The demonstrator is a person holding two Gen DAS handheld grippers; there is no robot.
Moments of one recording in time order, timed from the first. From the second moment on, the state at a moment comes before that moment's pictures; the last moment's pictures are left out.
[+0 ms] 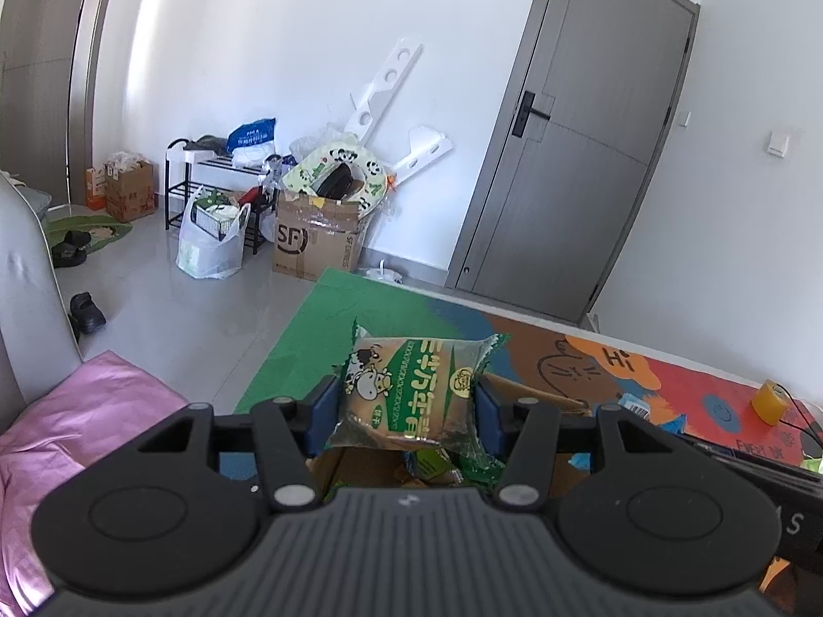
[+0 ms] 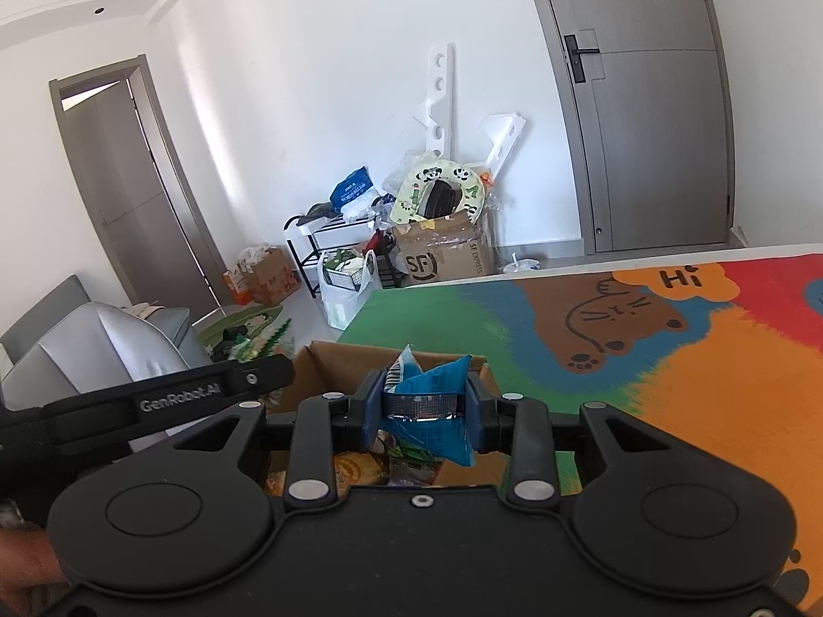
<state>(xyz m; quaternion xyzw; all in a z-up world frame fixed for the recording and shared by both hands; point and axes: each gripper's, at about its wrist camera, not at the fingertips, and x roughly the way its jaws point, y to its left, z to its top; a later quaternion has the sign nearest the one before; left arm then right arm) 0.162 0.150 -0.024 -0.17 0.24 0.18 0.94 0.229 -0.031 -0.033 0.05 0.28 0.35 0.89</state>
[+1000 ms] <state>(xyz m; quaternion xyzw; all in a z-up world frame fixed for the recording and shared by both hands) 0.121 0.172 -0.013 -0.20 0.23 0.23 0.92 0.230 -0.024 -0.029 0.08 0.30 0.37 0.88</state>
